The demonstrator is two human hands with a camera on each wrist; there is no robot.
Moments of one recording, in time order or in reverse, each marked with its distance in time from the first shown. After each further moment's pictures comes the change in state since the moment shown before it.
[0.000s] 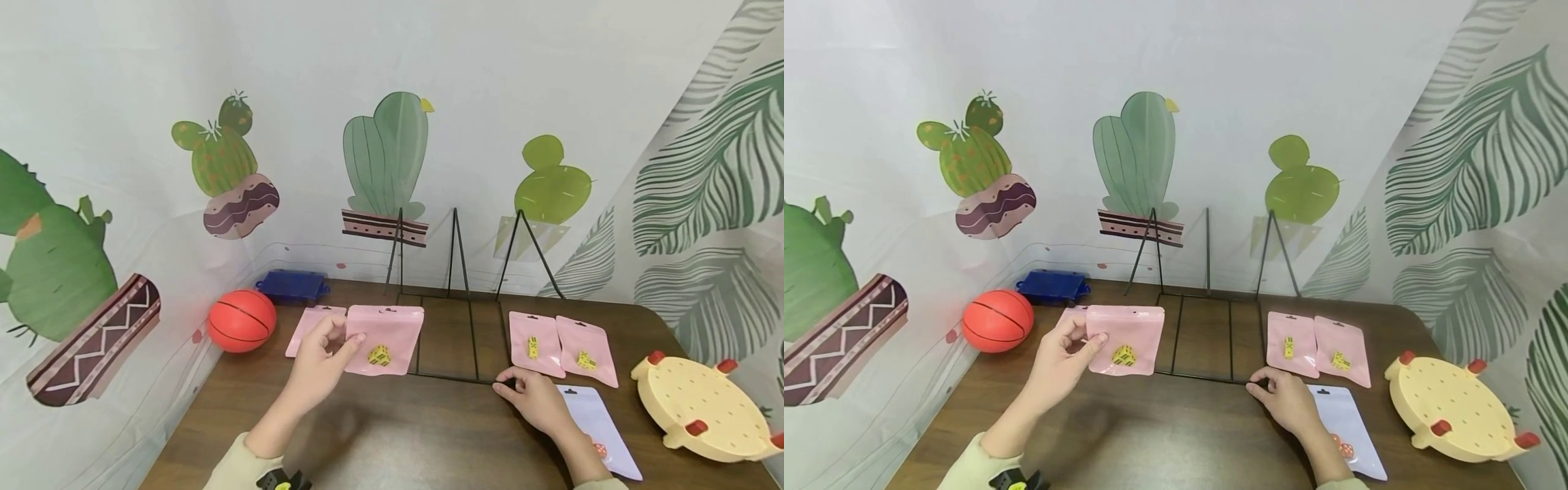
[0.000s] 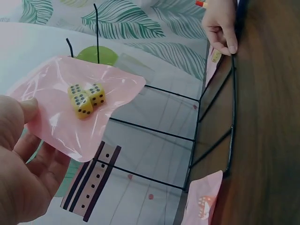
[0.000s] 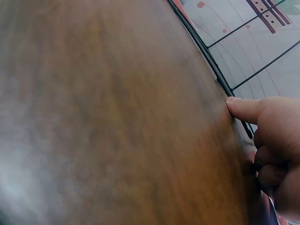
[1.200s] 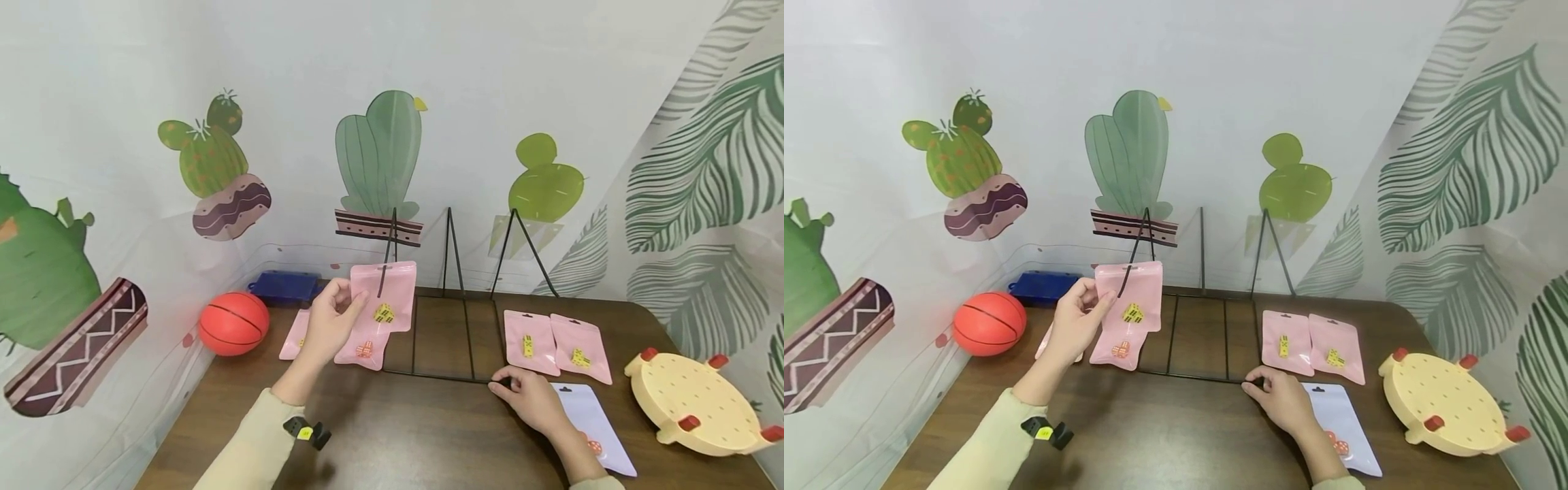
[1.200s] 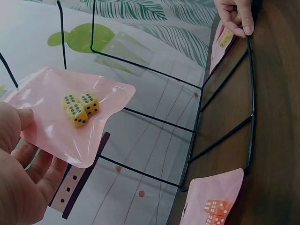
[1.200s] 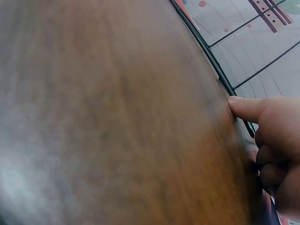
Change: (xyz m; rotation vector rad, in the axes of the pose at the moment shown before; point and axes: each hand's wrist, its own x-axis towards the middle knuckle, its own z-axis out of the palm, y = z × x) left_hand 0.065 -0.036 0.018 -0.030 0.104 0.008; right_hand -0.001 -0.001 0.001 -0.012 0.016 0.012
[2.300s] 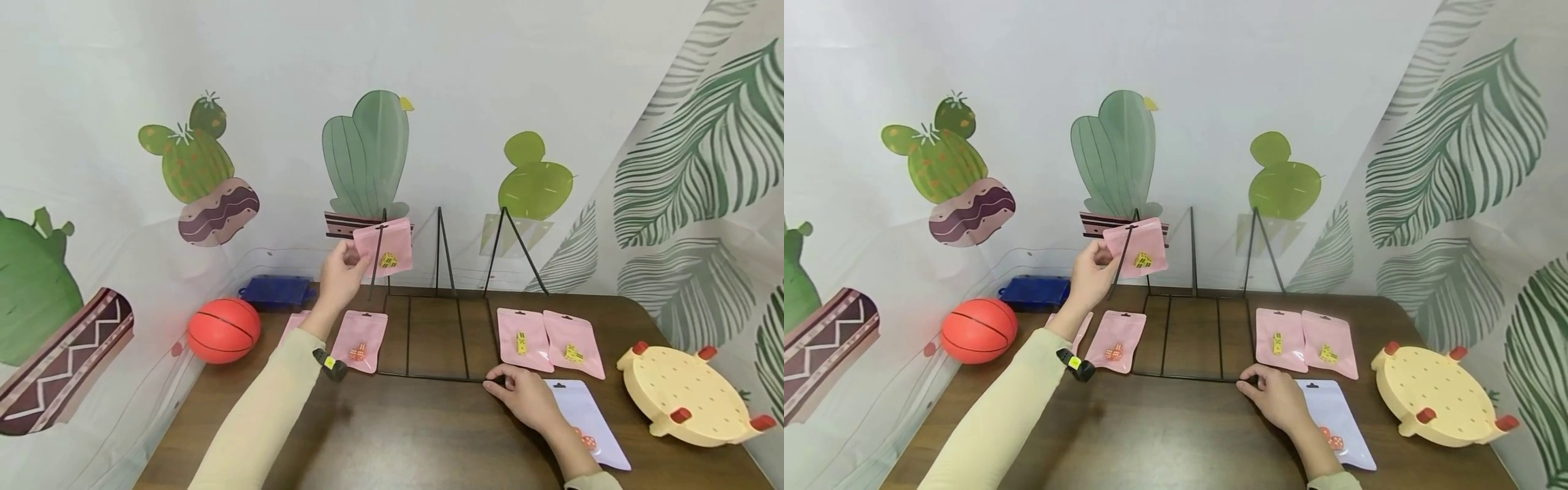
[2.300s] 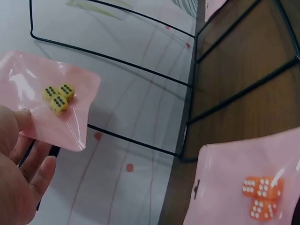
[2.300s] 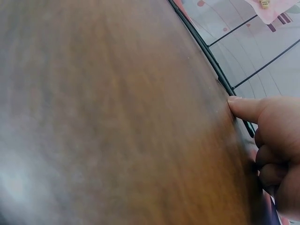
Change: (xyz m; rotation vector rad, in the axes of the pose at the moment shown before) left_hand 0.089 -0.039 0.028 0.206 0.017 -0.037; right_hand 0.000 -0.001 0.000 -0.009 -0.001 0.005
